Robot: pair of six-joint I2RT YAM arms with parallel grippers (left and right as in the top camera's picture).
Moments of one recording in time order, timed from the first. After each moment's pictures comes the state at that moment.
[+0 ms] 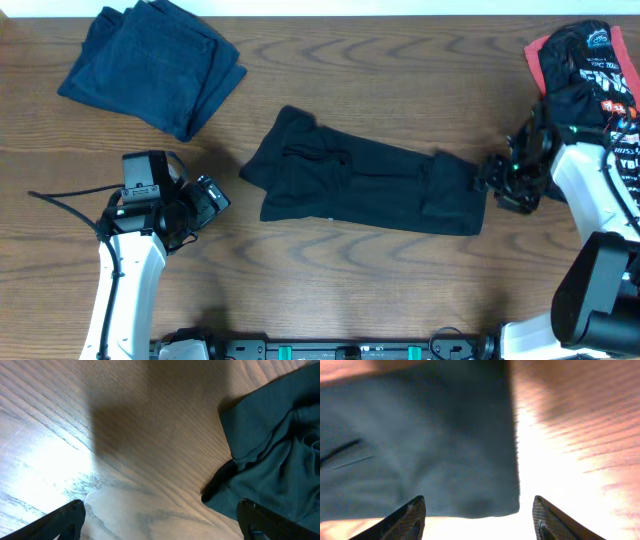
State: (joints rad) left arm 0.15 1.20 0.78 -0.79 0.17 -0.55; right arm -0.19 1.68 1.09 -0.96 -0.24 0.29
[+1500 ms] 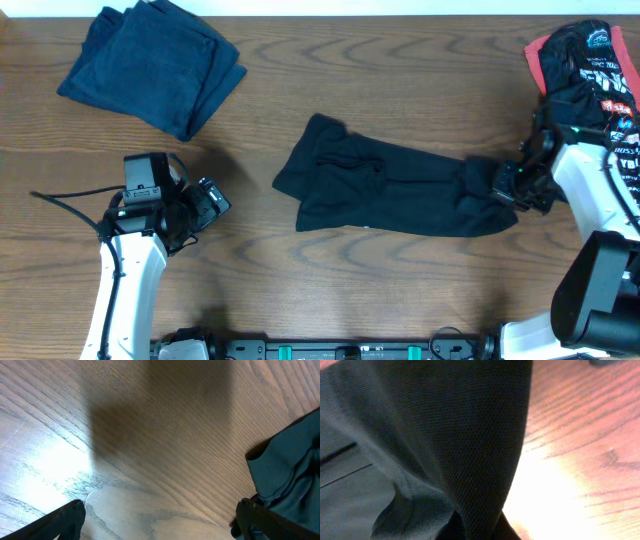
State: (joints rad) left arm 0.15 1.20 0.76 -0.78 0.17 -0.54; right arm -0.16 1.68 1.13 -1.01 -0.01 0.33
